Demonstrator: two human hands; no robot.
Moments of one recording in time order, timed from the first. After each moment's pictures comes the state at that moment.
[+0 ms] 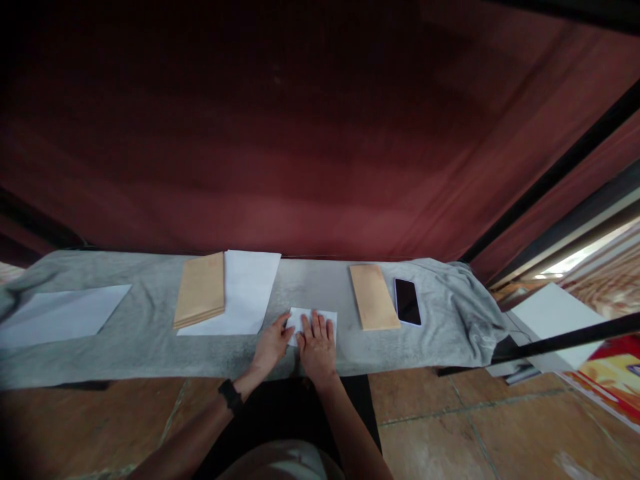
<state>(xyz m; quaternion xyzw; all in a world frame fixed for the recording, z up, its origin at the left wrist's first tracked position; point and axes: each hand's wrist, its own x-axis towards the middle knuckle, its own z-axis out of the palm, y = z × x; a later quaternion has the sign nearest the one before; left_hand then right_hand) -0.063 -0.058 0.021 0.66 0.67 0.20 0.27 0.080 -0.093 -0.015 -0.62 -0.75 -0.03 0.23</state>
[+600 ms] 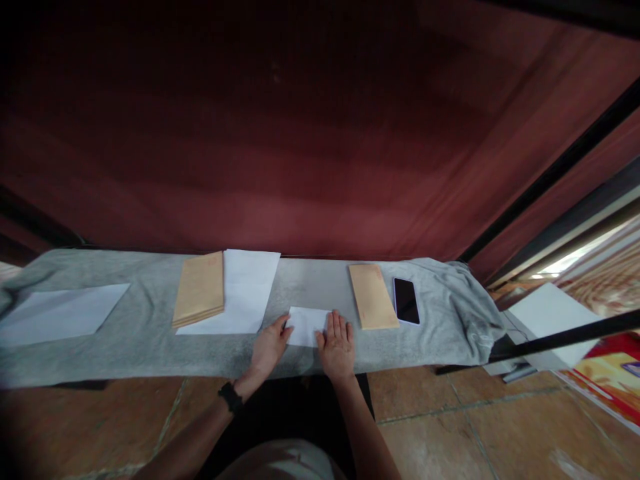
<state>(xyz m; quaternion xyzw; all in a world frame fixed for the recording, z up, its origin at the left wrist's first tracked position) -0.059 -0.067 0.035 0.67 0.71 0.08 0.19 0.129 -0.100 -0.025 -0.67 -0.72 -0.08 0.20</state>
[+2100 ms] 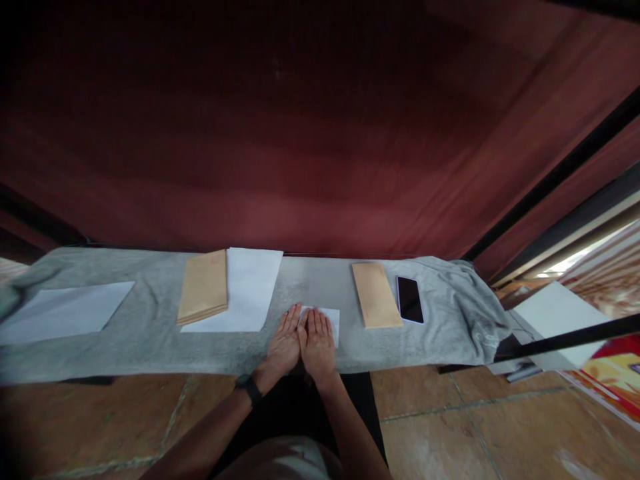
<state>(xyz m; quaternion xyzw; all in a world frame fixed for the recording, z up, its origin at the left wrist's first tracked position) -0.045 -0.069 -0.011 0.84 0.53 0.10 -0.01 0.074 -0.089 -0.010 -0.63 -0.75 0.01 0.21</state>
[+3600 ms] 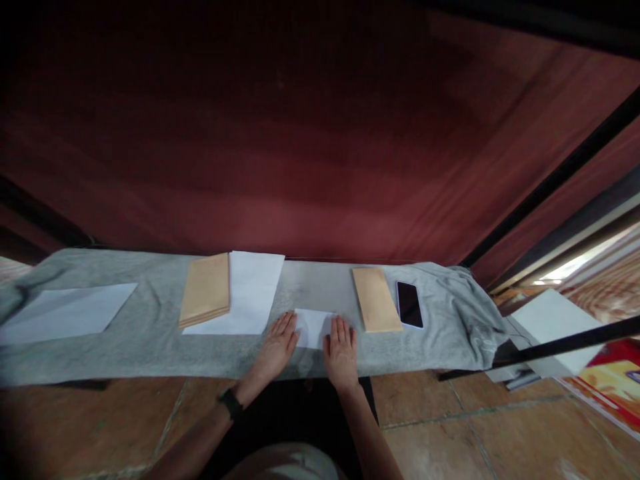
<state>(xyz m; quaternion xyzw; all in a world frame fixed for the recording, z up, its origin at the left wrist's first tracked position) -0.074 -0.070 -0.008 0.81 0.56 0.16 0.04 0.128 -0.108 -0.027 -0.66 -0.71 -0.06 0.22</state>
